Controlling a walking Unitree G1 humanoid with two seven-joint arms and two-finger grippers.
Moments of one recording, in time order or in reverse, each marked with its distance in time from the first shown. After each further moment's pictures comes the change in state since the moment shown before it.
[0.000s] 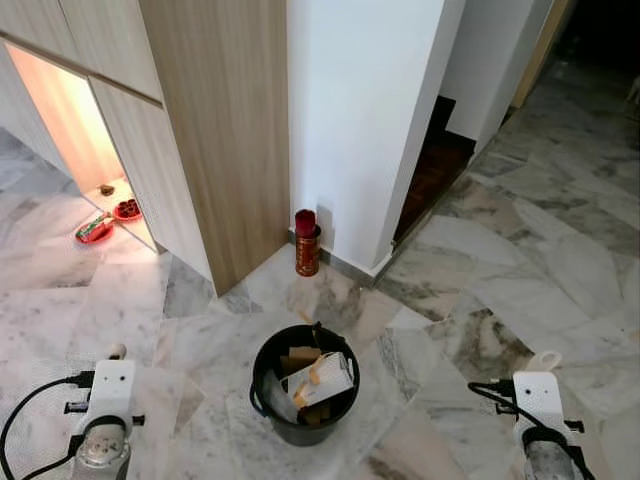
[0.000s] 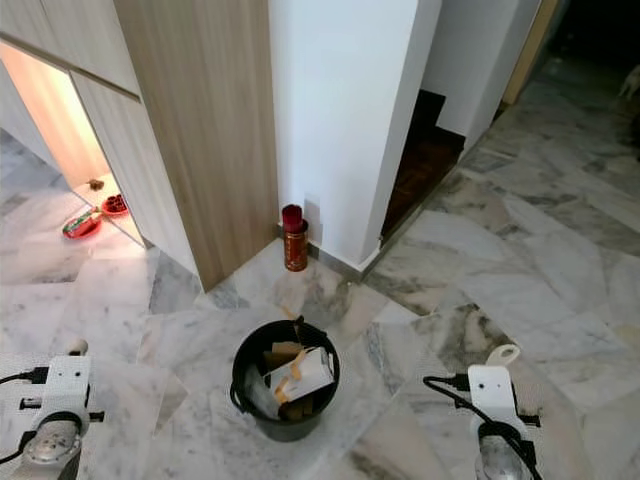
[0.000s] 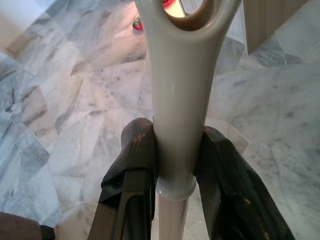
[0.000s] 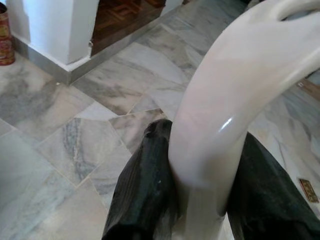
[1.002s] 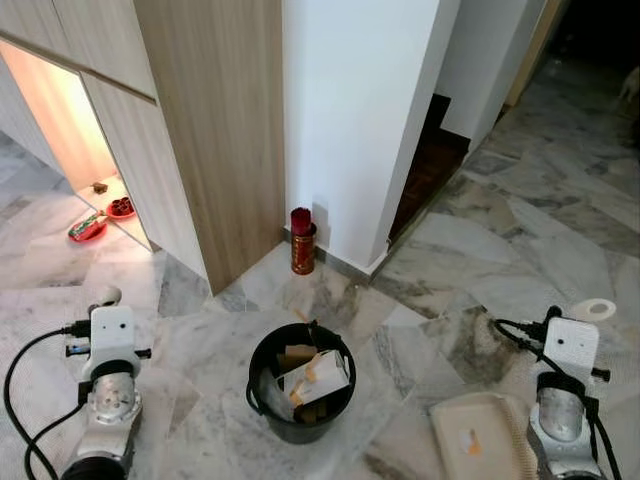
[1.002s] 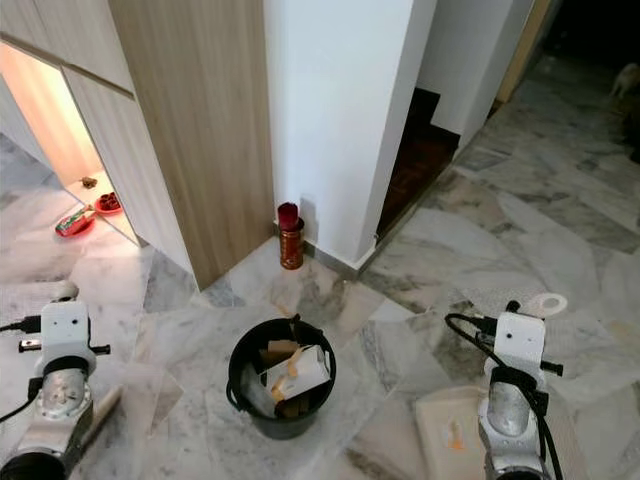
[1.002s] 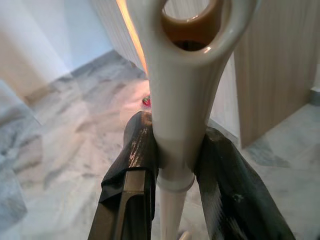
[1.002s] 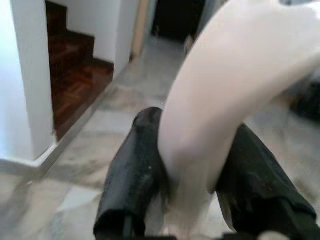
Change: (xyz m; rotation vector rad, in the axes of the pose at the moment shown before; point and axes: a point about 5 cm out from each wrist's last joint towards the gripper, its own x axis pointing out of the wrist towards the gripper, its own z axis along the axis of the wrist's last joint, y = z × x) left arm 0.006 -0.009 0.071 -0.182 -0.305 0.083; right arm 0.021 -0.014 0.059 0.281 -0.228 -0.204
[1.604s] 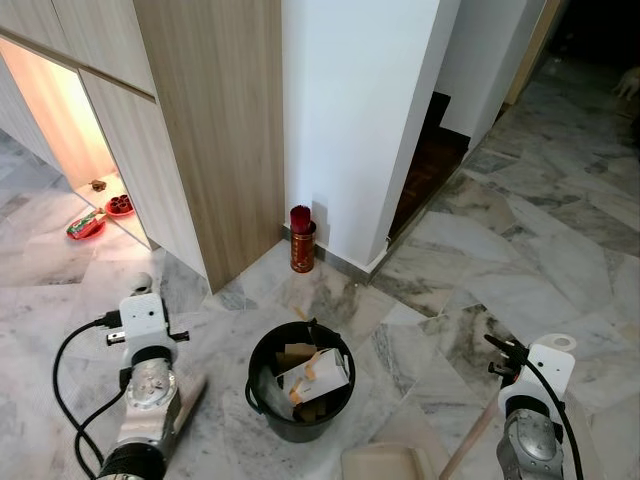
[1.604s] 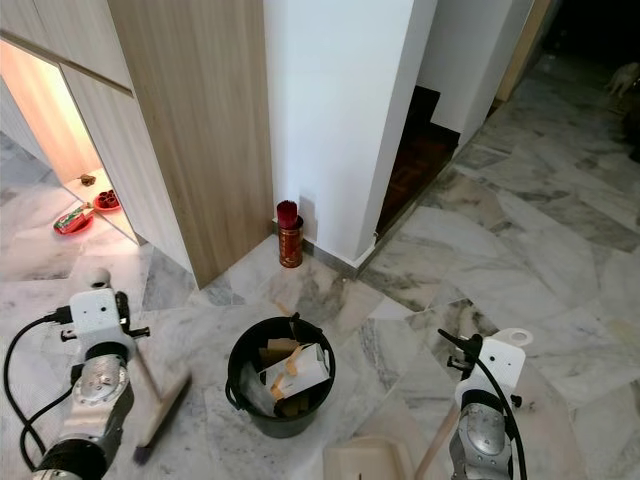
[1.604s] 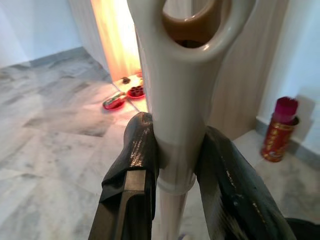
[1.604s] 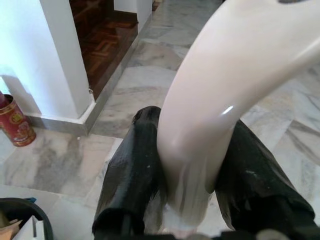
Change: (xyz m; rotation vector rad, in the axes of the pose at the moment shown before) left arm 0.001 -0.041 0.027 -0.207 -0.053 -0.085; right arm -0.018 0.023 -0.026 0.160 0.182 0.113
